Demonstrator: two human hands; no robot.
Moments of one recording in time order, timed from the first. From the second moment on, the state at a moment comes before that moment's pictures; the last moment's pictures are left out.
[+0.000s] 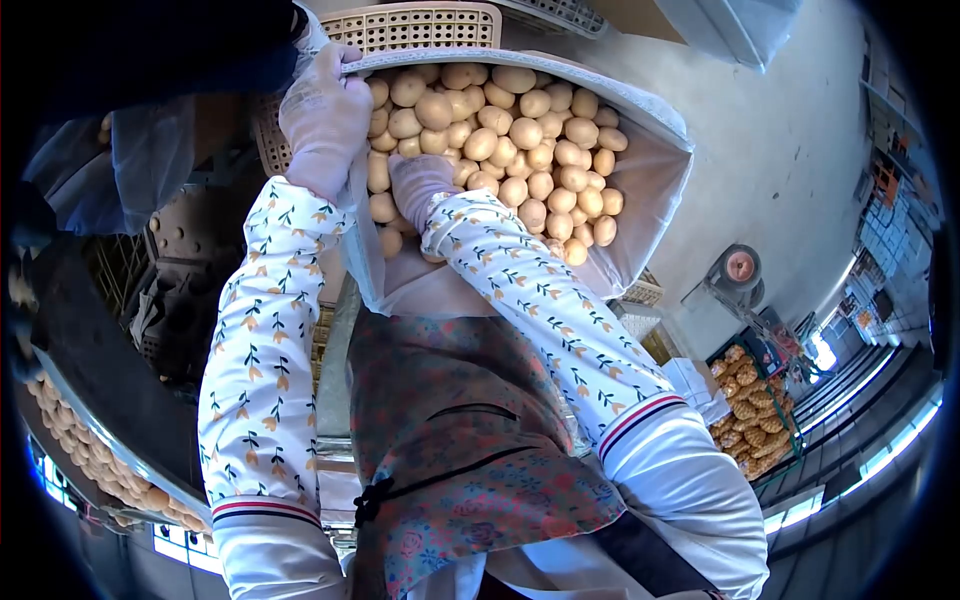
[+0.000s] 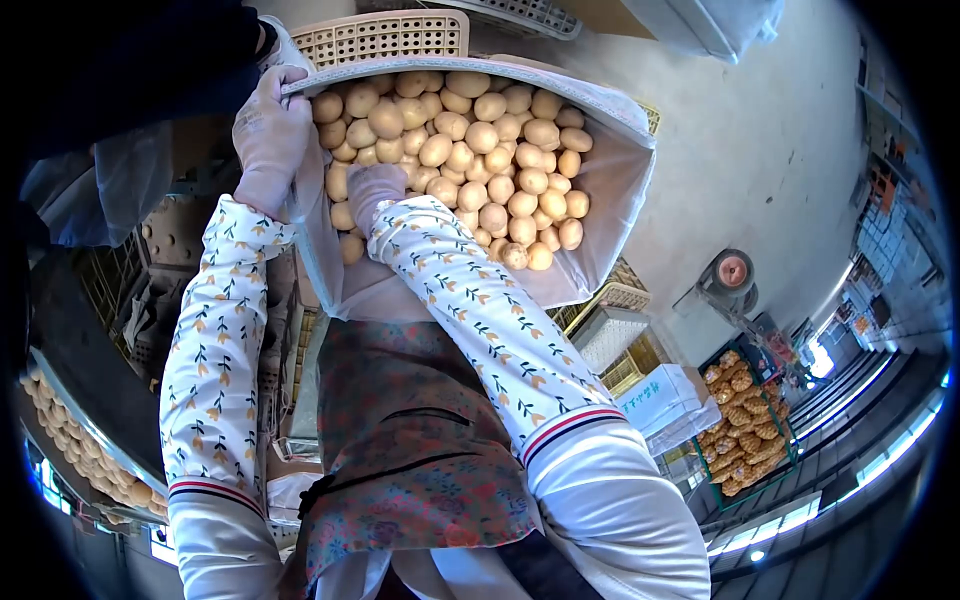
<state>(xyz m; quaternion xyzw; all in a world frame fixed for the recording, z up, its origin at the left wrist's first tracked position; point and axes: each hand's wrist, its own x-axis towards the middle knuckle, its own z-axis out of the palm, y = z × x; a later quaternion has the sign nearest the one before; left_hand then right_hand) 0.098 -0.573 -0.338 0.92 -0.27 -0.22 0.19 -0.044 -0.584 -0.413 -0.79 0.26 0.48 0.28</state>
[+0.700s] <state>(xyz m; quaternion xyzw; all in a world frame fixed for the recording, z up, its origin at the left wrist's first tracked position) 0.099 -0.573 -0.344 0.92 -0.28 -0.21 0.20 -0.171 -0.616 -0.274 0.12 0.33 -0.08 0.93</state>
